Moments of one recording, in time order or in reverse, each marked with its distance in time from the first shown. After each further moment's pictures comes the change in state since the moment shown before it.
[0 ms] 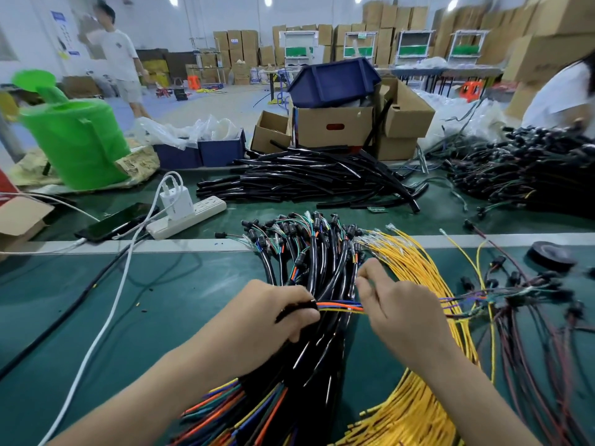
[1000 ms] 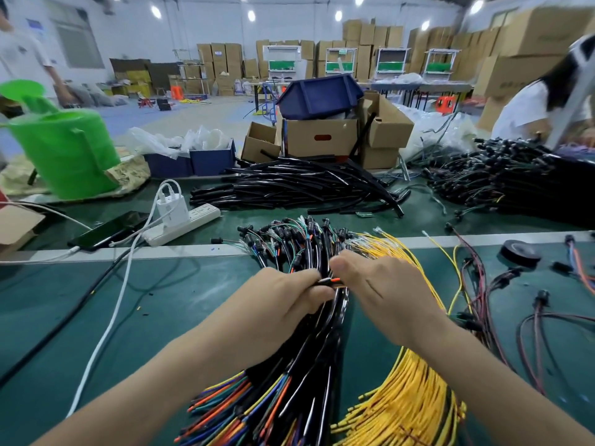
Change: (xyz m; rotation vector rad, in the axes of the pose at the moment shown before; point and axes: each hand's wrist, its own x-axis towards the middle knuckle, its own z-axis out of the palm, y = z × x) left_hand -0.011 0.029 -0.025 0.069 0.057 0.269; right_hand 0.006 -0.037 -0.036 0.190 0.018 -0.046
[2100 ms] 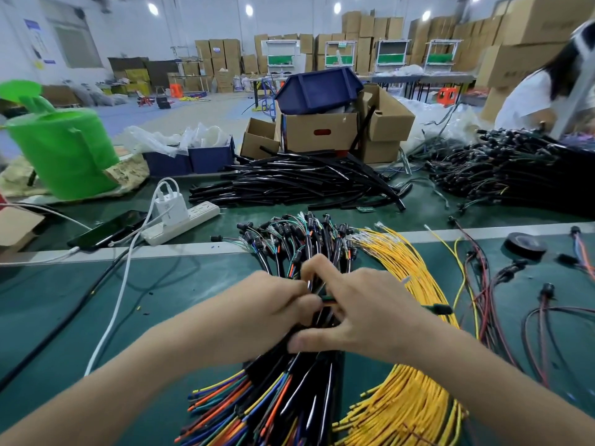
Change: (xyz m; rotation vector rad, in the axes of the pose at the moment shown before) left_hand -0.001 -0.009 -0.010 0.056 -0.264 -0.230; right_hand -0.002 -0.014 0.004 -0.218 -0.320 -0.228
